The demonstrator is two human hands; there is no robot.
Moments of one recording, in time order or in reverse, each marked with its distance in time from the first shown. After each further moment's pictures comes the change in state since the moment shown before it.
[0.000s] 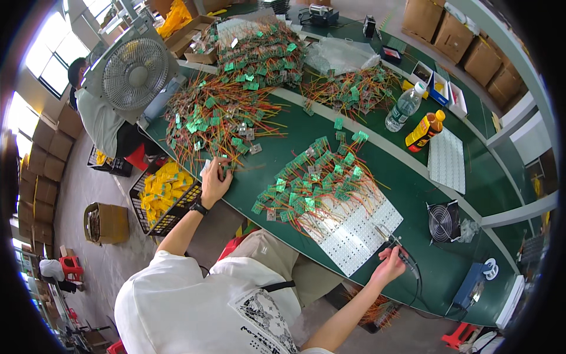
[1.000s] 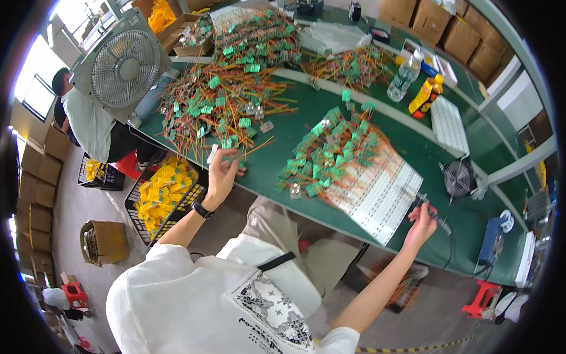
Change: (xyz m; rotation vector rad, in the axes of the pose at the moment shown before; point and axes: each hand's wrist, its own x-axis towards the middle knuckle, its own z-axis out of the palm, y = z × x) left_hand -0.033 -0.015 -0.012 -0.723 -0.144 -0.169; right_hand -0.002 0.004 0.001 -0.078 -0.025 -0.101
